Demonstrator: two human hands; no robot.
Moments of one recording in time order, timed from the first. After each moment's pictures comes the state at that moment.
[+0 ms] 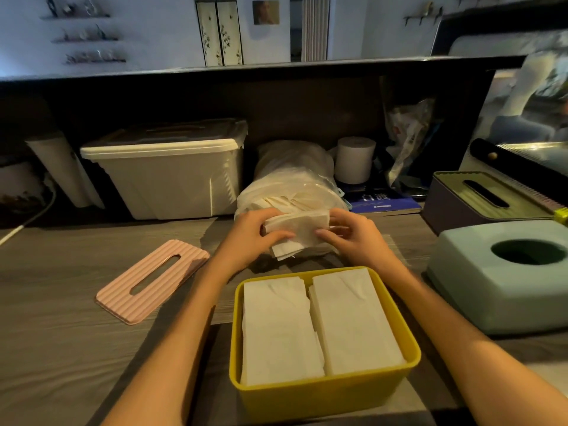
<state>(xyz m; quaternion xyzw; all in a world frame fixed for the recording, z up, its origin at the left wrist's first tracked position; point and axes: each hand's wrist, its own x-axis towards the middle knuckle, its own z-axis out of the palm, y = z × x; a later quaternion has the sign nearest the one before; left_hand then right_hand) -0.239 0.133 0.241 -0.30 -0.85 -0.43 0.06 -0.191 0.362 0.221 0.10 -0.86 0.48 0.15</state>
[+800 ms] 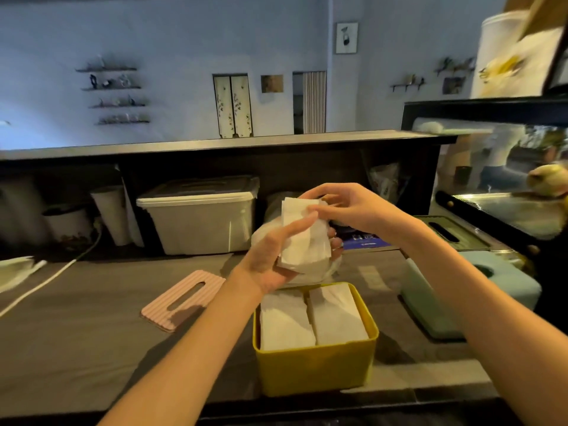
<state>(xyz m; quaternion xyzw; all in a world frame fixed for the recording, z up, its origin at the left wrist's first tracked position) -0.105 0.157 0.350 -0.16 -0.48 -0.82 -0.28 -0.120 0.344 0.387 0.18 -0.88 0.43 0.11</state>
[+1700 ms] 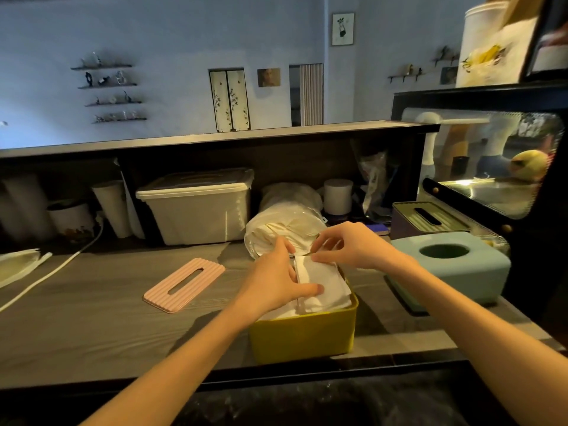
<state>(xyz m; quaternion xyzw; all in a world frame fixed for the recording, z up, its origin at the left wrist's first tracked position) -0.063 0.155 0.308 -0.21 -0.92 -0.32 0.02 -0.089 0.357 0.317 0.10 -0.95 0.28 0.08</state>
